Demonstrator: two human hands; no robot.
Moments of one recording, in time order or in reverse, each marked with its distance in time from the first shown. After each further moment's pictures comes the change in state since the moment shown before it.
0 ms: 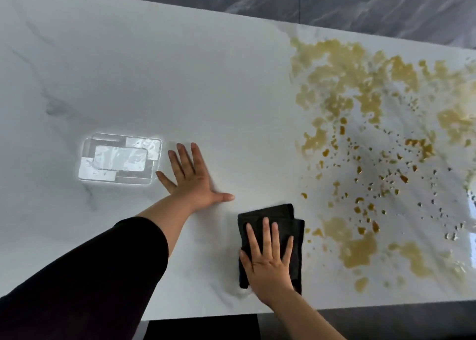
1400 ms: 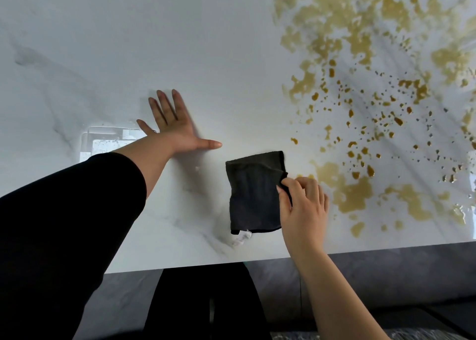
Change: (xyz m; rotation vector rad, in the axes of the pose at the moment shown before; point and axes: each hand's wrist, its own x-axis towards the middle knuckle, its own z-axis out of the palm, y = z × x) left_hand -0.009 -0.001 0.012 0.068 0.160 0.022; right_hand -0.031 0.042 -0.040 0.331 0.516 0.197
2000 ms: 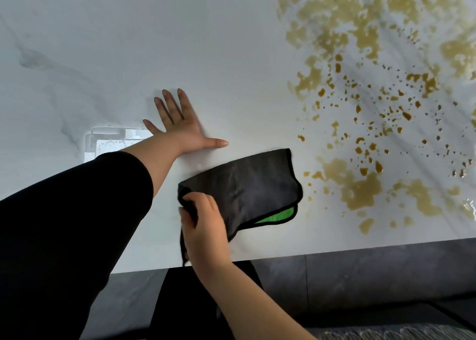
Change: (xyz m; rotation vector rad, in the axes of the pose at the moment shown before) left_hand 0.002 -0.002 -0.001 0.007 -0.018 0.010; right_hand -0.056 -0.146 0.054 0.696 -0.514 0.143
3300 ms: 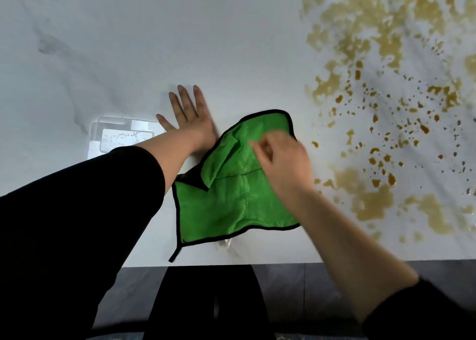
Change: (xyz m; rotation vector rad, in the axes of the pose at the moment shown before) left_hand 0.020 -0.004 0.019 0.063 0.160 -0.006; right_hand 0.102 -0.006 -0.126 -0.737 0.226 -0.385
